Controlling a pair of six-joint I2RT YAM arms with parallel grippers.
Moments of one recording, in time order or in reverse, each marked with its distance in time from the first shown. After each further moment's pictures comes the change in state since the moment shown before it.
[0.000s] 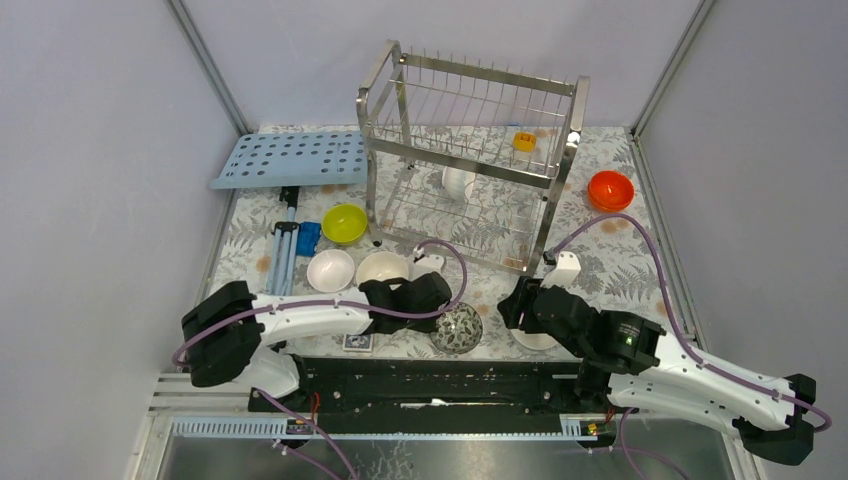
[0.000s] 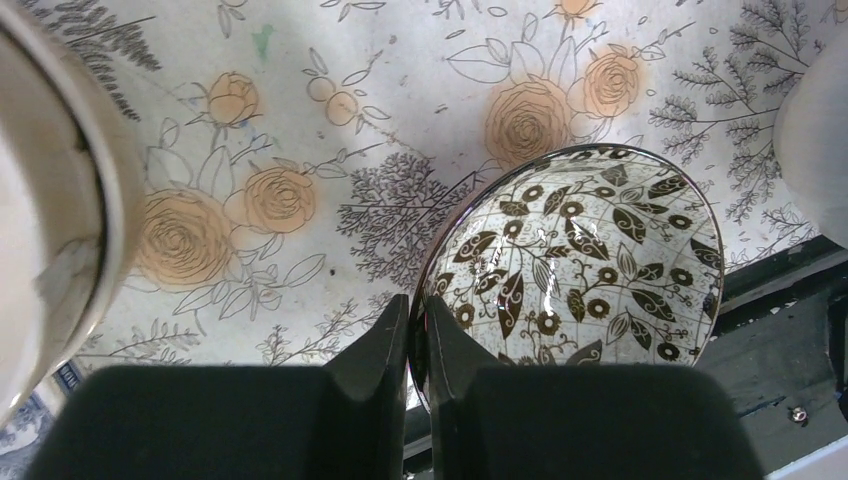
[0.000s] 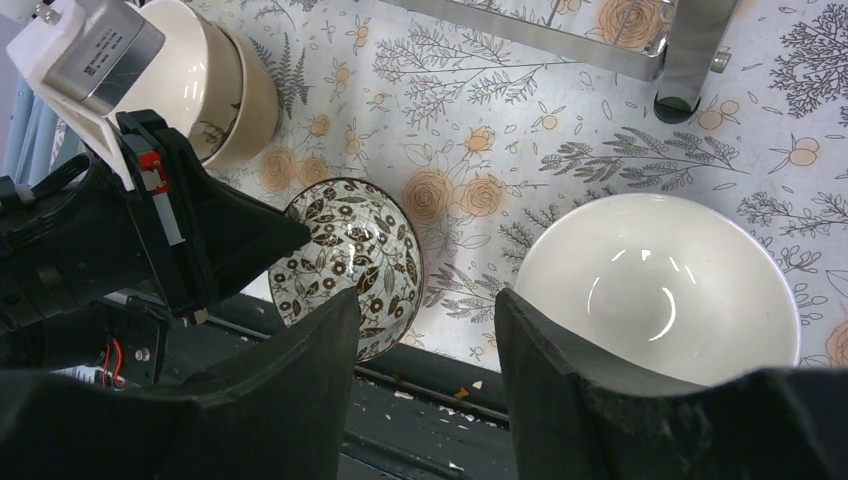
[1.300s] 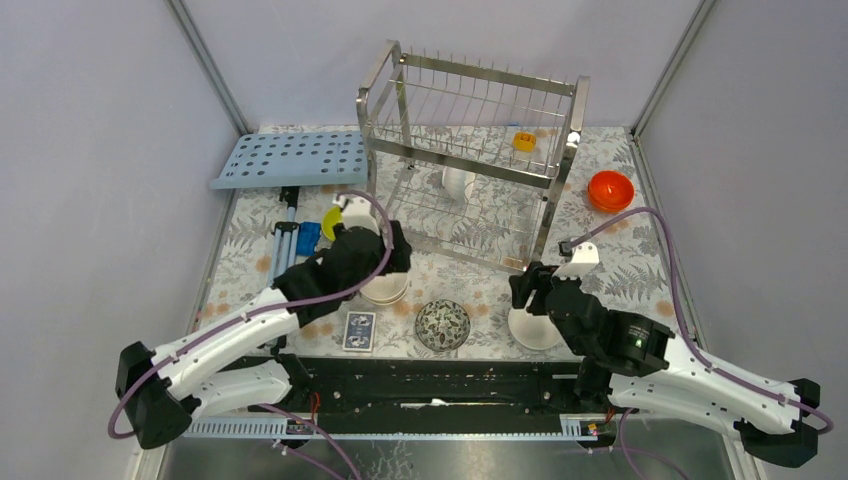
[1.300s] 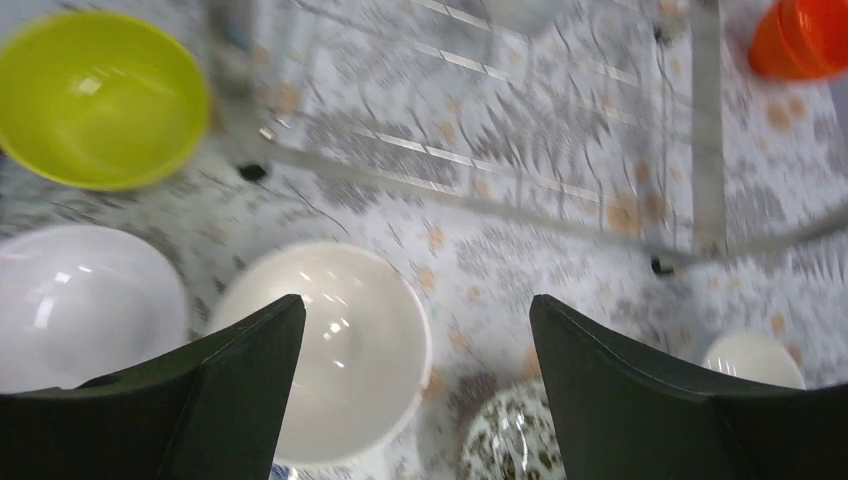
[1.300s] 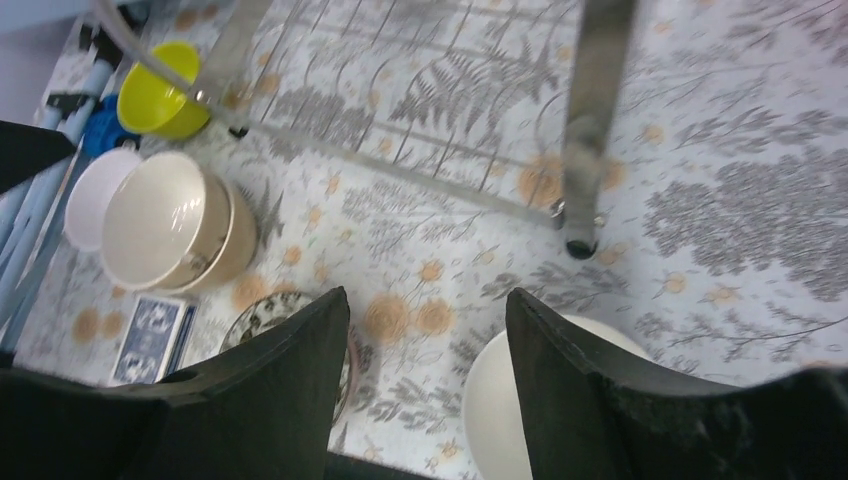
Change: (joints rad) left arm 0.234 -0.434 -0.002 0.016 -0.202 0.164; right arm 0.000 -0.033 0.014 0.118 0.228 -0.183
